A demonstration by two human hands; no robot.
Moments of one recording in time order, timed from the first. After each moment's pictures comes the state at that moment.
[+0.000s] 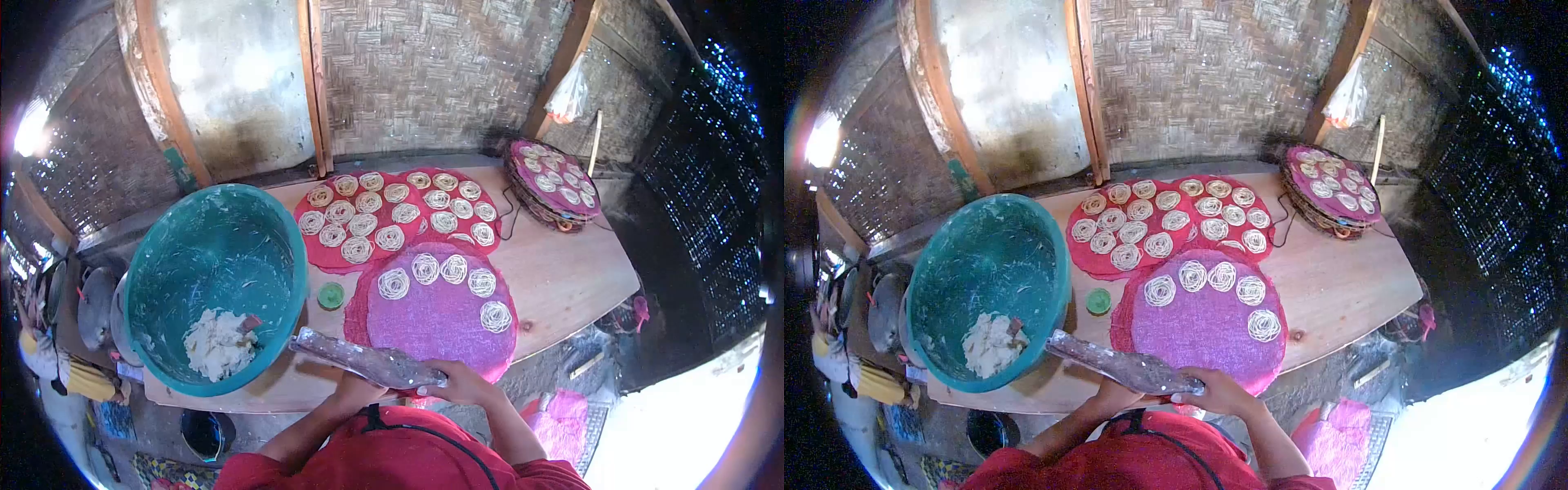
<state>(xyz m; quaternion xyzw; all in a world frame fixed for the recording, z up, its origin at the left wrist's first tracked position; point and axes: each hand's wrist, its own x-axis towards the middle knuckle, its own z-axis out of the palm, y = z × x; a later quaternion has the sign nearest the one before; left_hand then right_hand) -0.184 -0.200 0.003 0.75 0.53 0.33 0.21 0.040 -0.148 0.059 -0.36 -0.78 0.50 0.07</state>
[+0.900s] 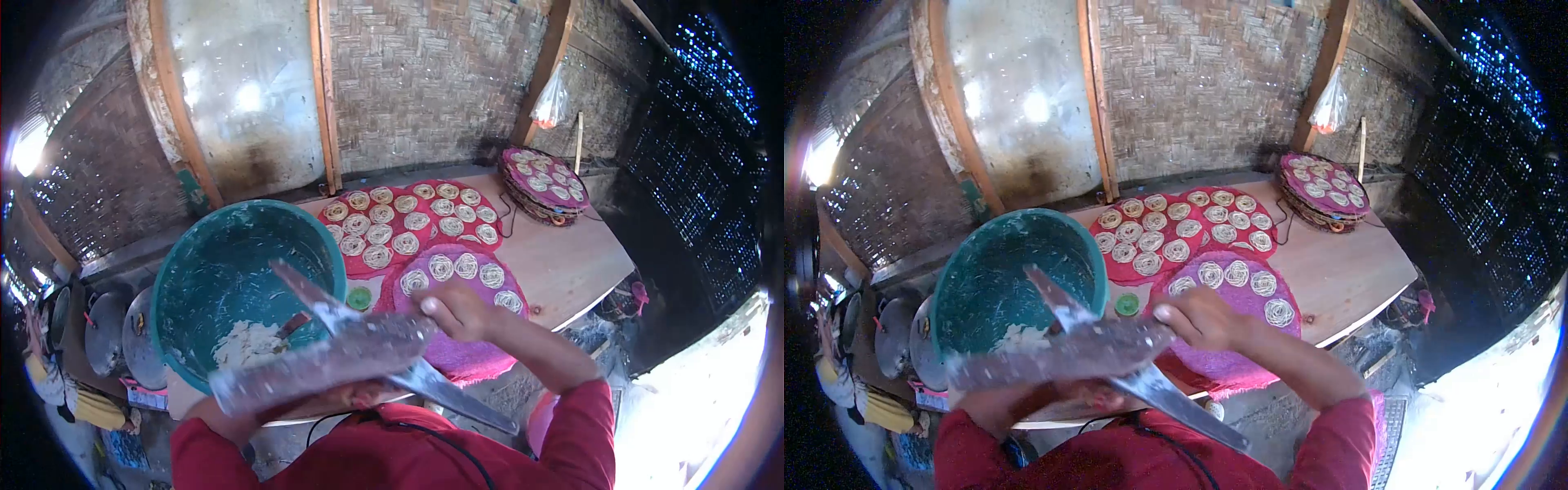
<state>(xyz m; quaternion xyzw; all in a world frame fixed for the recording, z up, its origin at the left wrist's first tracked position) -0.265 -0.232 0.215 0.51 0.30 0.33 0.74 -0.059 -0.127 0.212 -0.15 -0.93 0.27 0.21</state>
